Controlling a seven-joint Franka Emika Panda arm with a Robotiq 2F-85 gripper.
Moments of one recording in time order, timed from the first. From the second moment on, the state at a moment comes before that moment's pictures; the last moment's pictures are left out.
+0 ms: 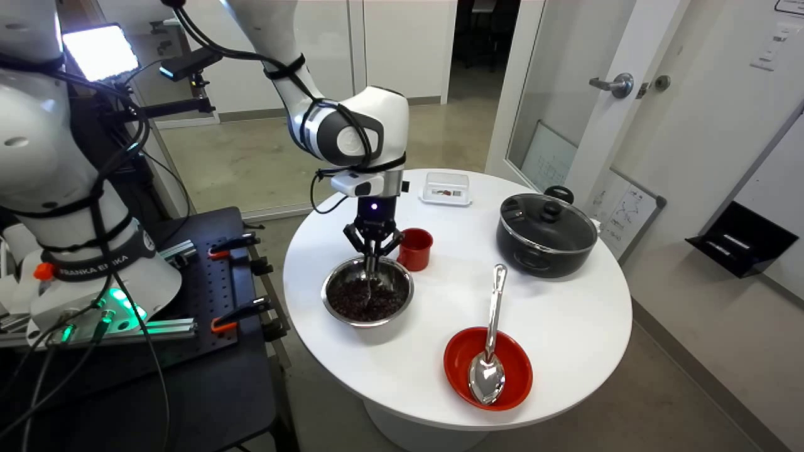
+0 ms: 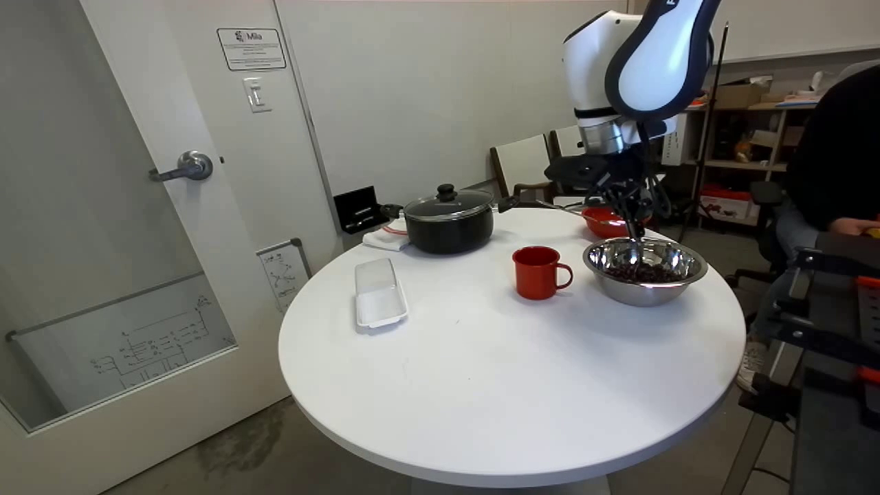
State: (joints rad) arm 0.17 0.37 -0.32 -2.42 -0.30 2.59 2.23
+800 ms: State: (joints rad) arm 0.11 0.20 -0.32 -2.41 -0.30 2.48 2.31
